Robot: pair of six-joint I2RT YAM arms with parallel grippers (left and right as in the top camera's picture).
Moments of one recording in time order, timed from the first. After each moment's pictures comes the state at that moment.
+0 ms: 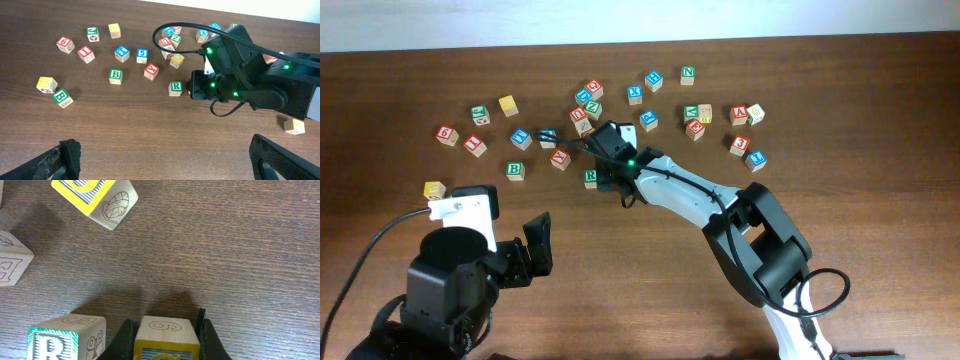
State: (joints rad) left arm -0.37 0.77 1.21 -1.12 -0.22 -0.36; right arm 0.70 2.22 1.59 -0.45 0.15 0.61
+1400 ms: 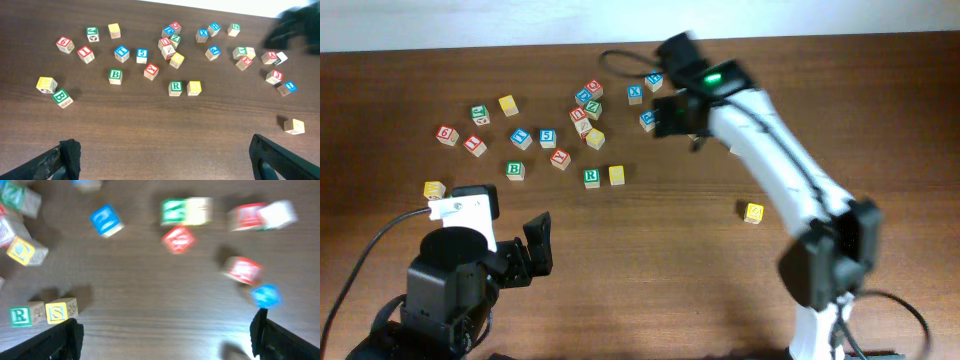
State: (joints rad) left arm -0.37 0.77 1.21 -1.12 -0.22 -0.36; right arm 0.41 2.01 1.98 -1.18 0.16 0.42
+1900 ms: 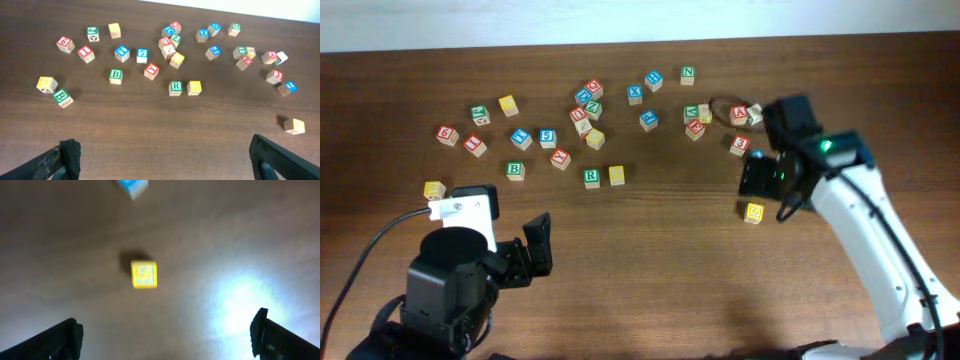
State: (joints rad) left arm -0.37 0.77 1.21 -1.12 -0.22 -0.36; right arm 0.19 1.49 1.25 -1.13 0.16 0.49
